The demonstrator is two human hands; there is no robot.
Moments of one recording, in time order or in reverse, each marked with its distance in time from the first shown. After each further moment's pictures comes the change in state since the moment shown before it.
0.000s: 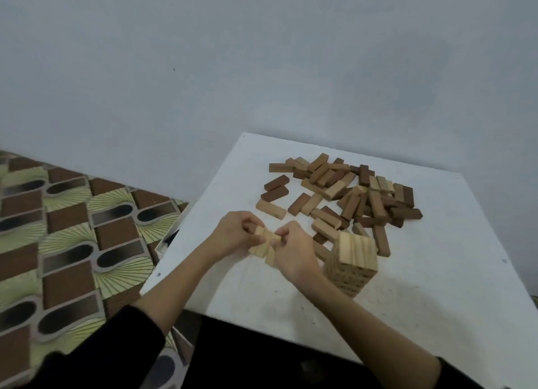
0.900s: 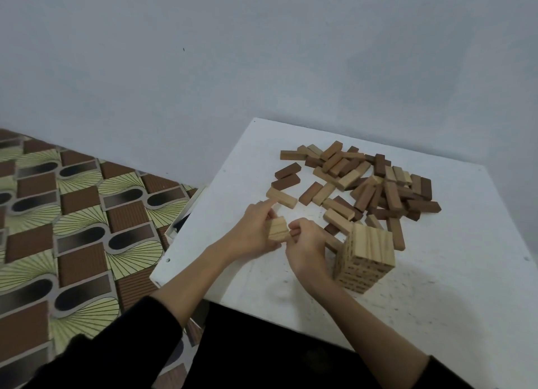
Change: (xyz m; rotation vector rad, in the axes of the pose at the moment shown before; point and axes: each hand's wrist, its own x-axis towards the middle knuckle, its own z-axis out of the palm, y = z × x) left_hand 0.005 -0.024 0.021 0.343 -0.017 0.260; right_hand 0.023 0.039 0.030 -0.065 0.148 -0.044
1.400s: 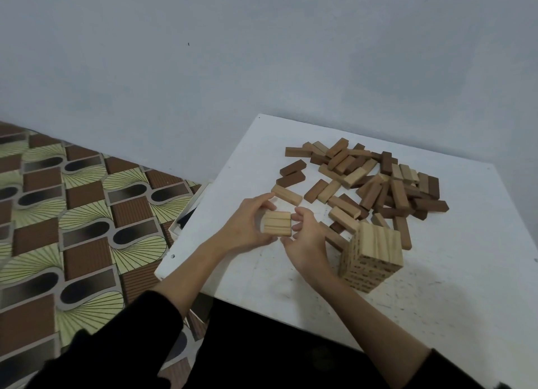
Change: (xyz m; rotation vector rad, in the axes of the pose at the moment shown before) left_hand -0.007 -0.023 -0.011 -0.083 0.082 0.042; right_hand 0.006 0.007 0.008 0.132 -0.080 -0.054
